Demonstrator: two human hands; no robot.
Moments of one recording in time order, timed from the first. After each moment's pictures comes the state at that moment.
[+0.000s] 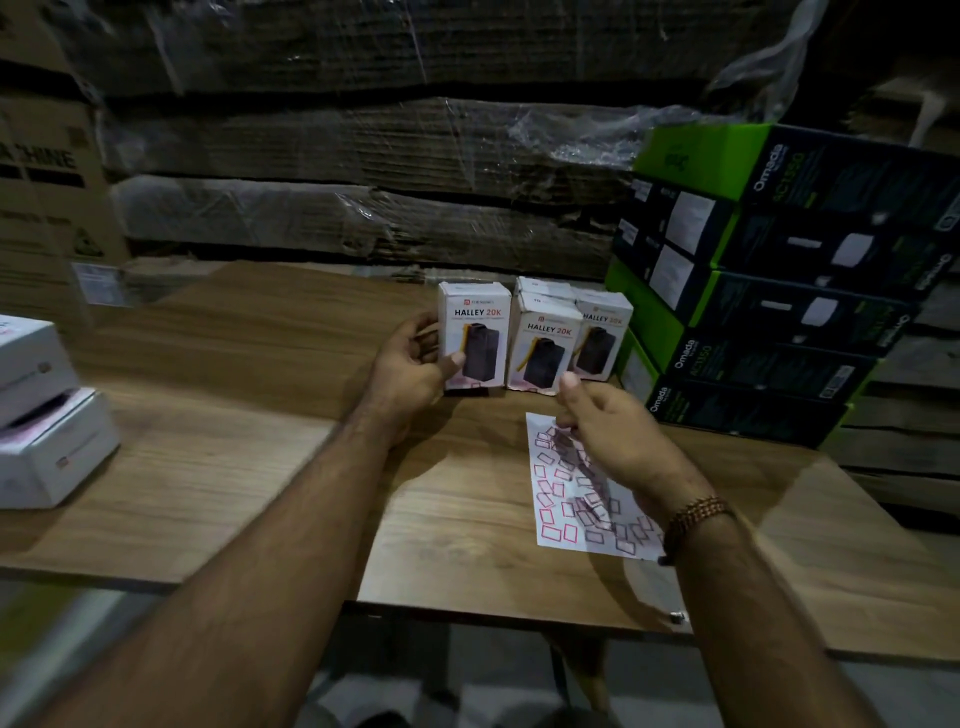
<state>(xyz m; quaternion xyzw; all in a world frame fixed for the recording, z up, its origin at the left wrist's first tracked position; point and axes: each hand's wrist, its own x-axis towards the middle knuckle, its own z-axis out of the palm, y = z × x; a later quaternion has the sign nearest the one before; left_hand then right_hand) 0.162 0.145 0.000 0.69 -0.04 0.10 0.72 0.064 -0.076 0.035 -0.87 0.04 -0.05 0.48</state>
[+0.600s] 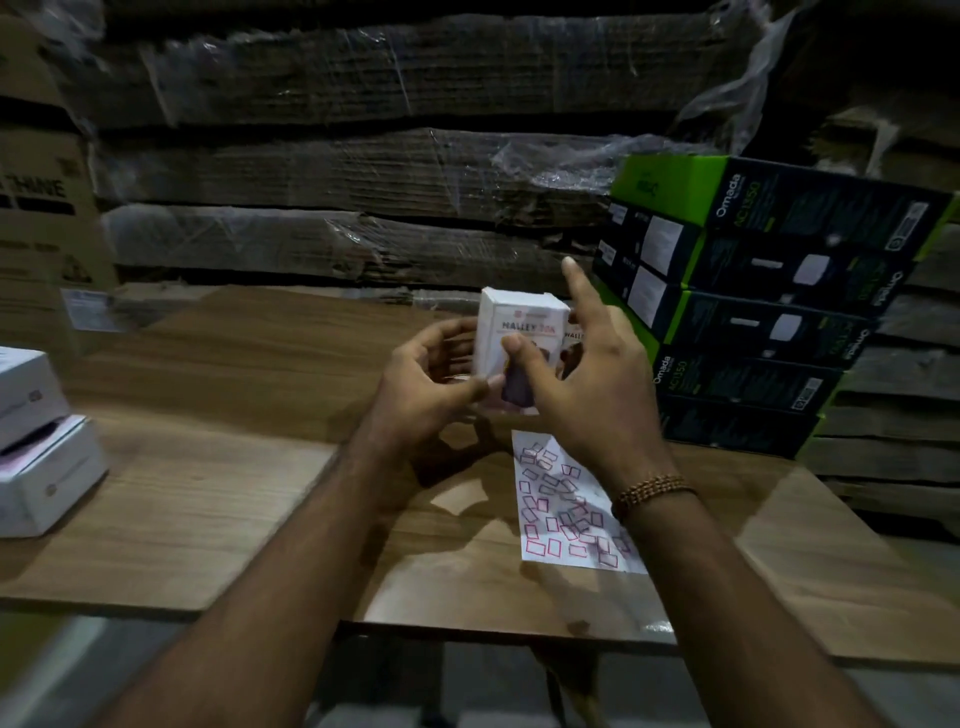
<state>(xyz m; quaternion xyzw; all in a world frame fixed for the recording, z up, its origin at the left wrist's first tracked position) 0.124 0.130 0.023 0.68 -0.20 0.11 0.70 0.062 -0.057 0.073 -0.87 -0.09 -0.38 0.29</state>
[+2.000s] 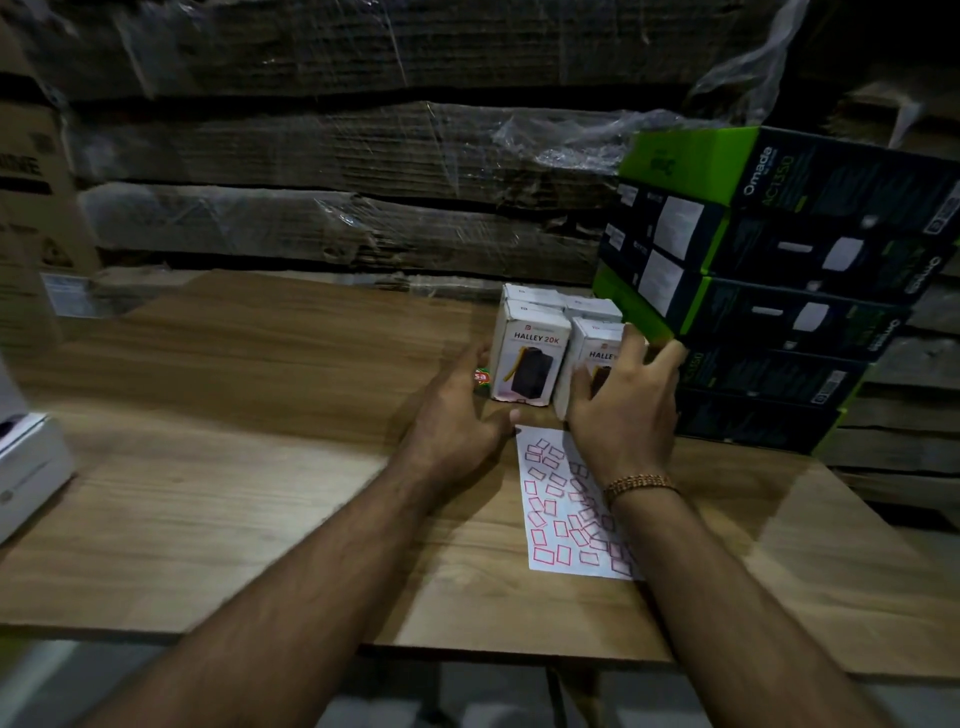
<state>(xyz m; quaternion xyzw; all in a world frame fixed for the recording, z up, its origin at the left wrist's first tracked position) 0.127 0.095 -0.007 0.83 -0.16 0.16 0.50 0.115 -0.080 0.018 -0.89 0.12 -0.40 0.19</state>
